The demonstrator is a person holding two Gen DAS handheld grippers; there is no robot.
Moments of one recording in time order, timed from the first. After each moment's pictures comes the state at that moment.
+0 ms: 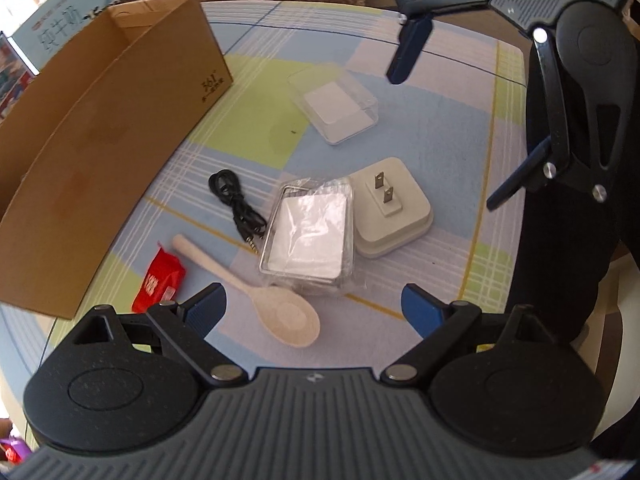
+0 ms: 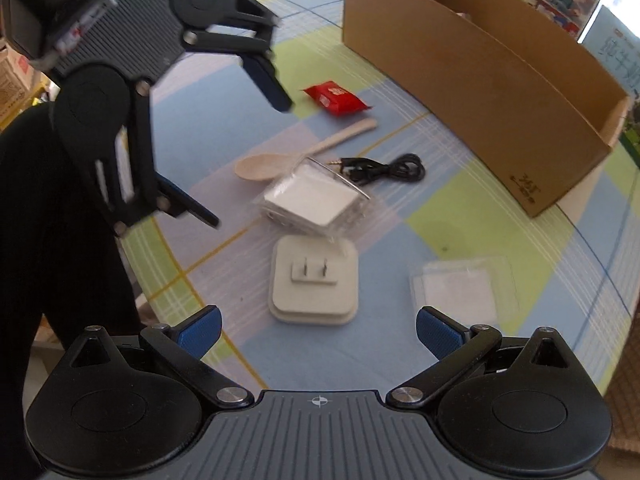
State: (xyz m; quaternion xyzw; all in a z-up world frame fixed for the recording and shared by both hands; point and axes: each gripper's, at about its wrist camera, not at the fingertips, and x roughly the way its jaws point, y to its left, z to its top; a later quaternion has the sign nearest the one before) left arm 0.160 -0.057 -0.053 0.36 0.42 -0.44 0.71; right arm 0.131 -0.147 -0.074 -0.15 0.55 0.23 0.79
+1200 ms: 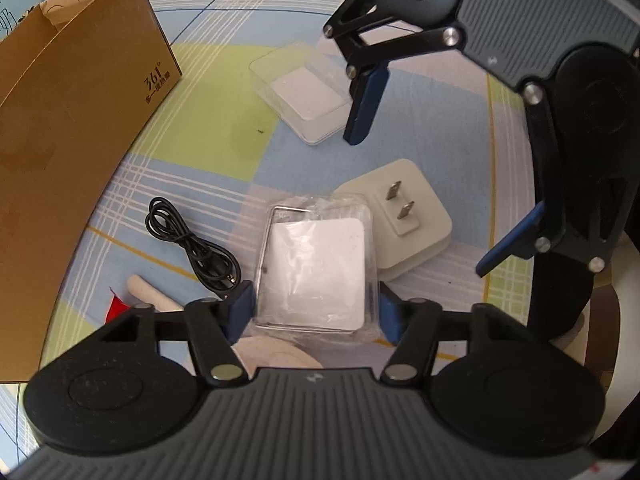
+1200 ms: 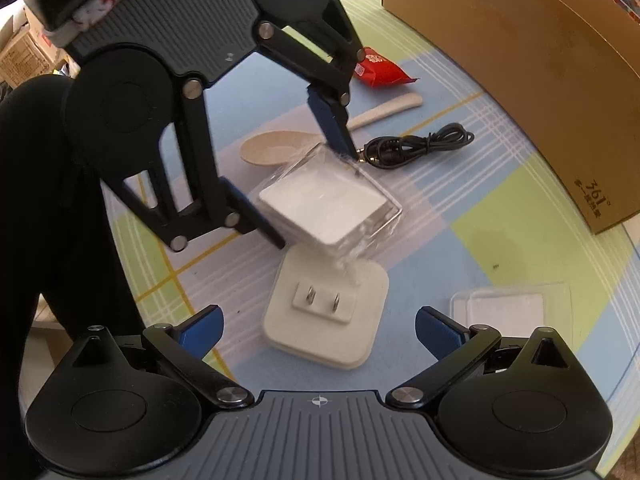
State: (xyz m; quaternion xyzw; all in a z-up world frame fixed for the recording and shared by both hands) left arm 0.195 -0.083 -0.087 0.36 0.45 -0.50 0.65; right arm 0.159 -0.138 -0.121 -0.16 0.58 0.28 0.75
